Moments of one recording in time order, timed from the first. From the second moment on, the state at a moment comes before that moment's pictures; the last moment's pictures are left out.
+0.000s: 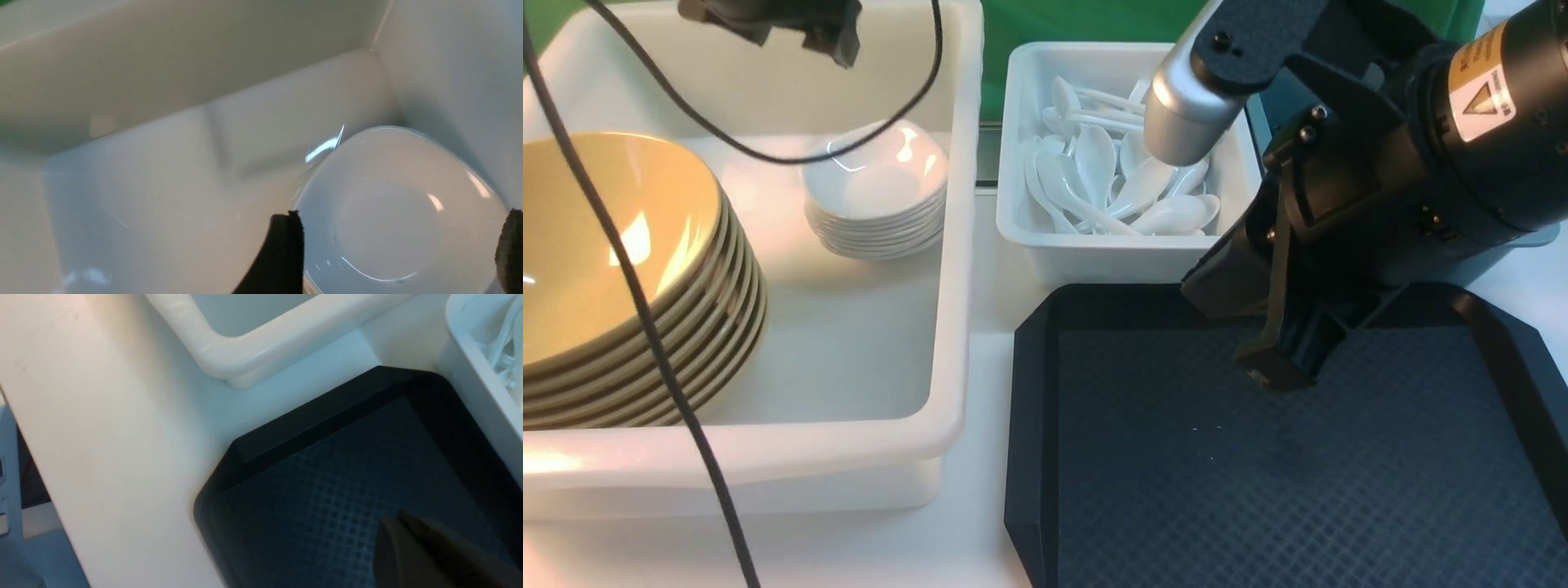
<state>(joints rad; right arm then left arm) 0.74 1.34 -1.40 0.07 1.07 -0.23 -0.12 2.00 -2.13 -0.03 1.09 0.20</state>
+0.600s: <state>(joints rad) 0.74 0.97 -0.94 -0.07 0.85 -0.02 -0.13 1.07 -1.20 -0.03 0.98 0.20</state>
